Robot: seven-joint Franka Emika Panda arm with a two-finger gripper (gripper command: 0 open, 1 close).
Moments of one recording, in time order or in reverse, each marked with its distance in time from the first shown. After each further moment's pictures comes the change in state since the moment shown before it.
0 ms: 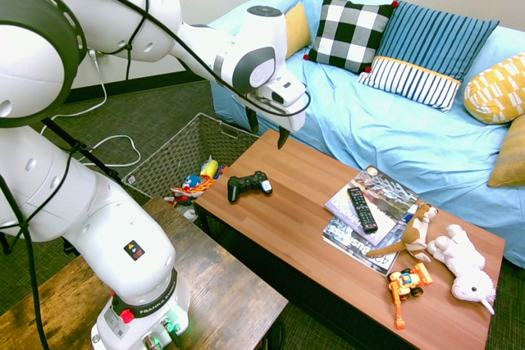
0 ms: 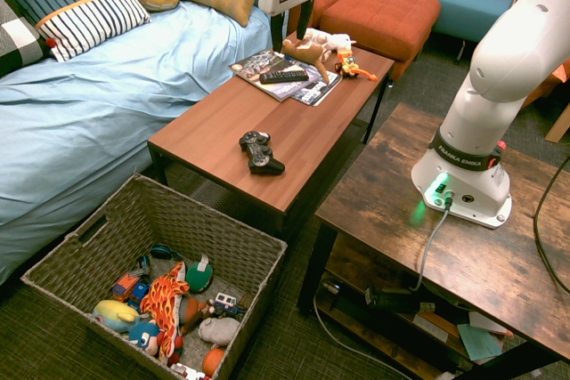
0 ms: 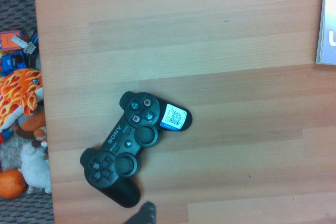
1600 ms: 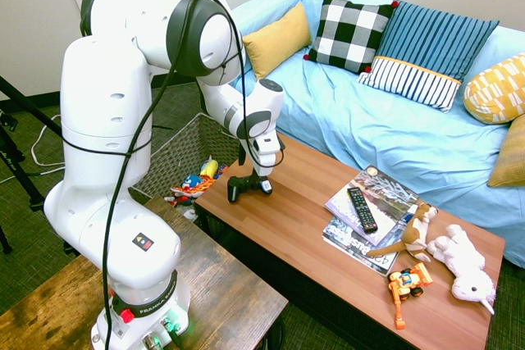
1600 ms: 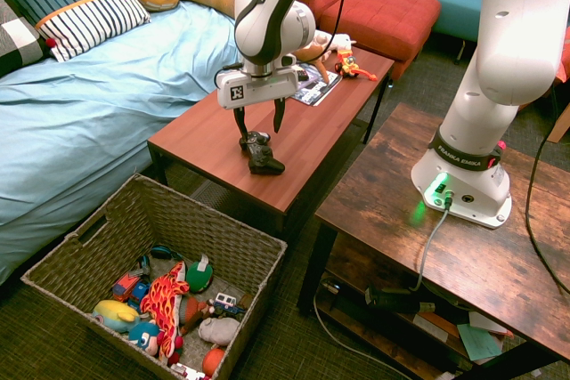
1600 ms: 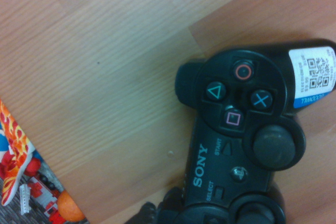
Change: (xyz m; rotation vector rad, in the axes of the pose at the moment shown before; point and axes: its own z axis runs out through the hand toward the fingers) arm -0.037 -0.076 0.229 -0.123 -0.241 0.455
